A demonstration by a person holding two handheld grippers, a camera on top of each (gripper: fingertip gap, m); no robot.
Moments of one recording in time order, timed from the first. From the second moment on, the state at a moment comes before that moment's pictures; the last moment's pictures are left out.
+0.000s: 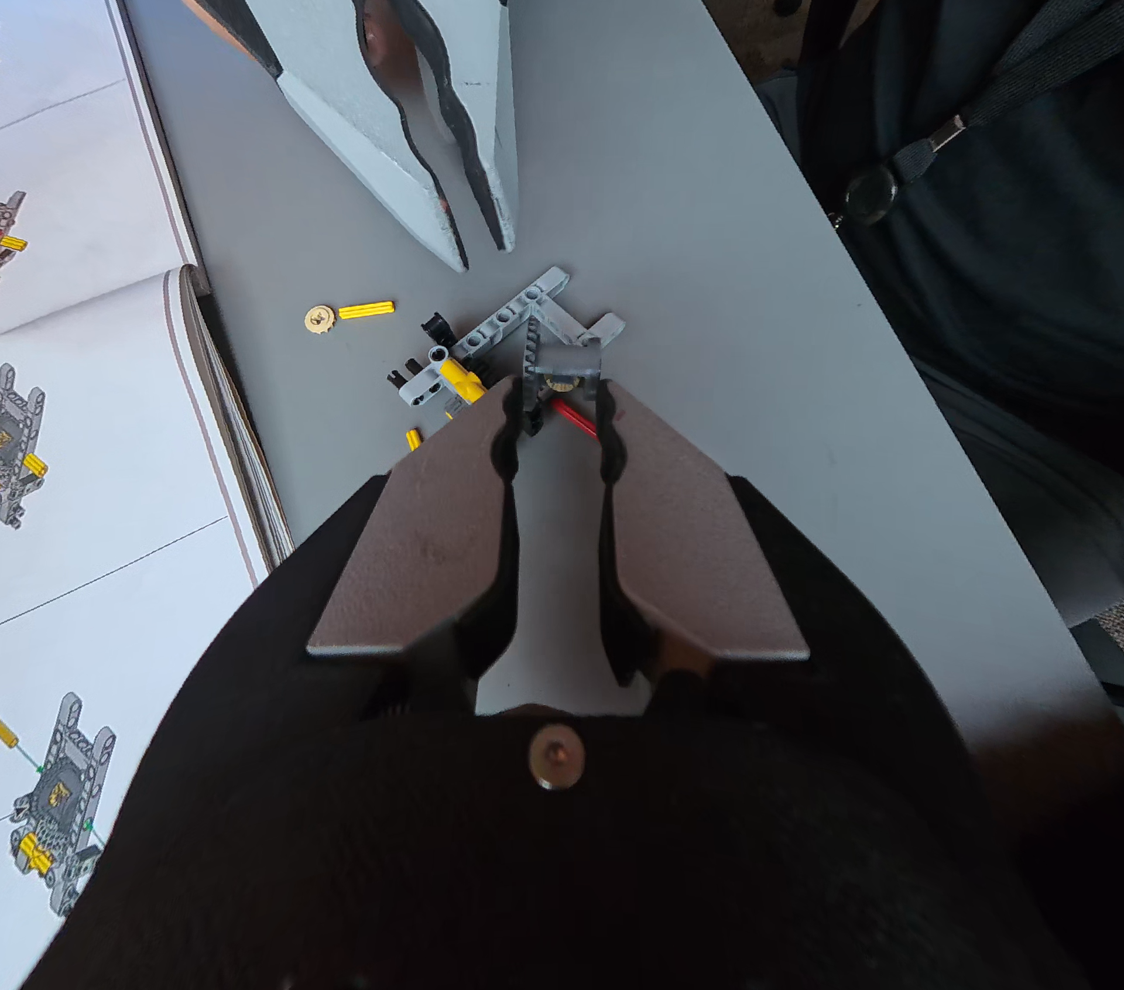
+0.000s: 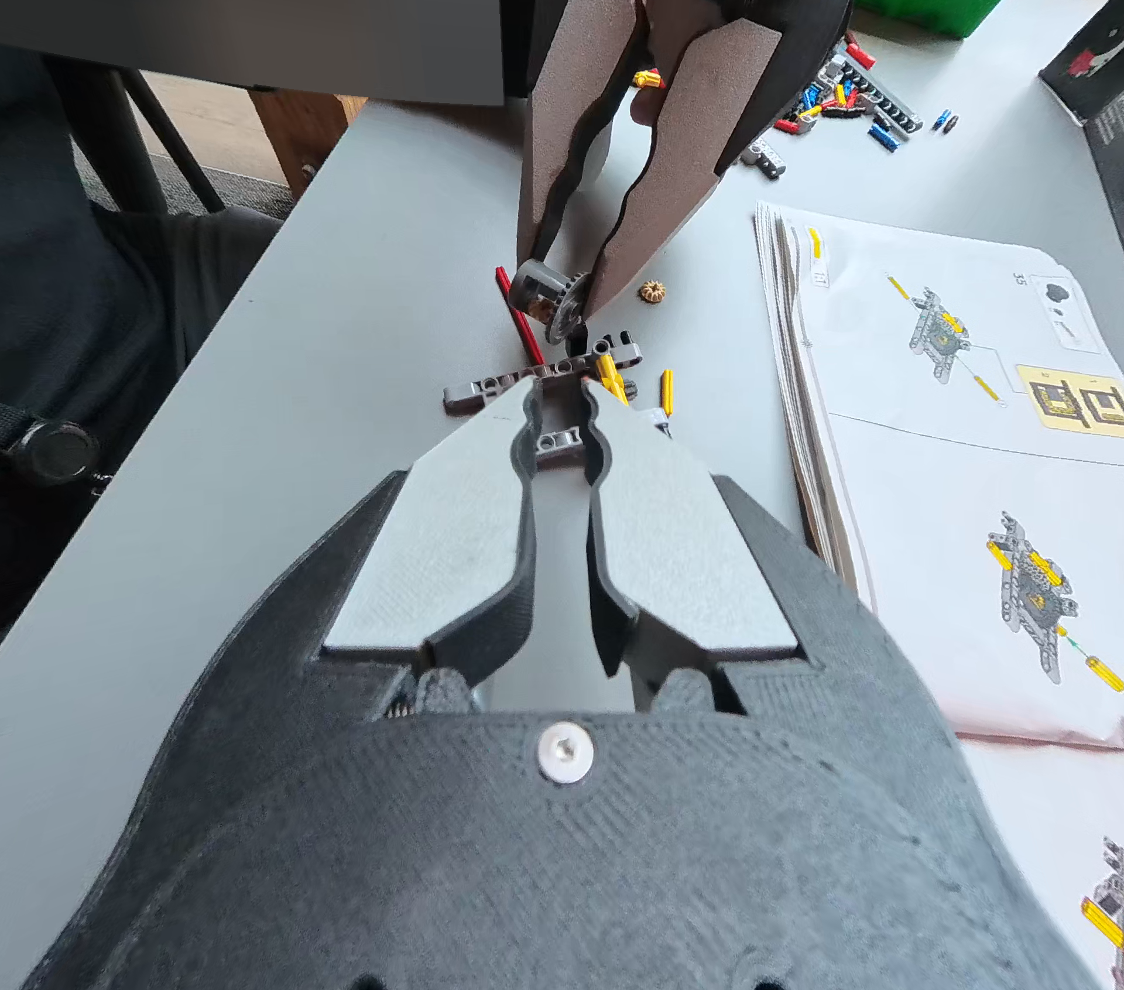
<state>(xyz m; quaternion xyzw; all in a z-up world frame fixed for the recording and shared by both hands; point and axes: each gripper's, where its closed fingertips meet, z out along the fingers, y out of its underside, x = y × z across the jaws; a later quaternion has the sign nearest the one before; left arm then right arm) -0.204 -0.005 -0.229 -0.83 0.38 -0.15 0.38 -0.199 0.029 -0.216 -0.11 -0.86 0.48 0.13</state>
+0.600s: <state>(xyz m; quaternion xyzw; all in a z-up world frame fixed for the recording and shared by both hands) -0.205 0.000 -0.231 -0.83 0.37 -0.14 0.38 -0.205 0.010 -0.214 -0.15 -0.85 0.49 0.13</state>
